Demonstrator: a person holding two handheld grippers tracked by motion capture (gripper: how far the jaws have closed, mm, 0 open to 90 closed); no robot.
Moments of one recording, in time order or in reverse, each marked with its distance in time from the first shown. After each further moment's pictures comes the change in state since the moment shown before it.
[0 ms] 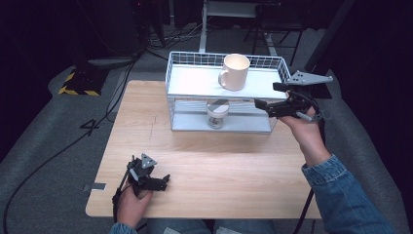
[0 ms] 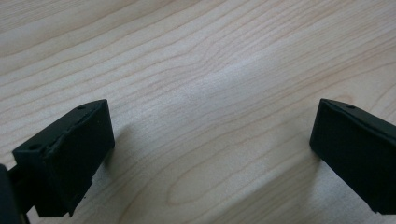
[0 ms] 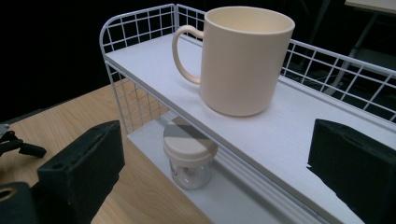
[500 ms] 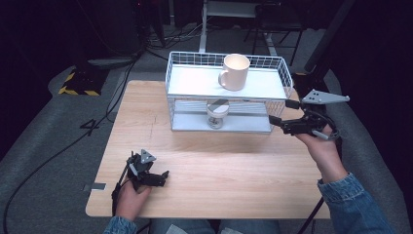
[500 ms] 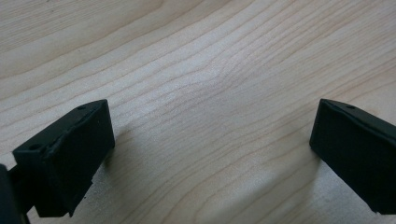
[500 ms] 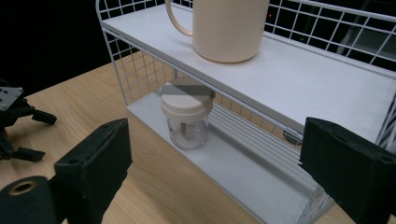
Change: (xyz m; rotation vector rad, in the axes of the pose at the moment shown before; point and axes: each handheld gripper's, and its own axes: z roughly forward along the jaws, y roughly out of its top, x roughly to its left) left arm 0.011 0.007 0.006 0.001 -0.019 0.015; right arm -0.004 -0.044 -0.037 0.042 -0.010 0.028
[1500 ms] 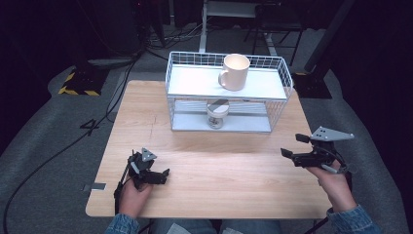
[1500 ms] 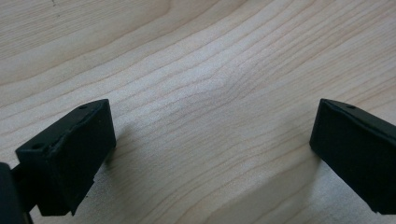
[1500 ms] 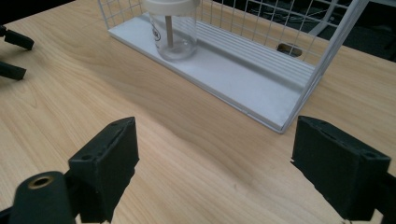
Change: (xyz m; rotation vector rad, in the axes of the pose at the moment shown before) left arm 0.000 0.004 0.004 -0.002 0.020 -0.016; right arm 0.000 -0.103 -0.024 0.126 -0.048 0.038
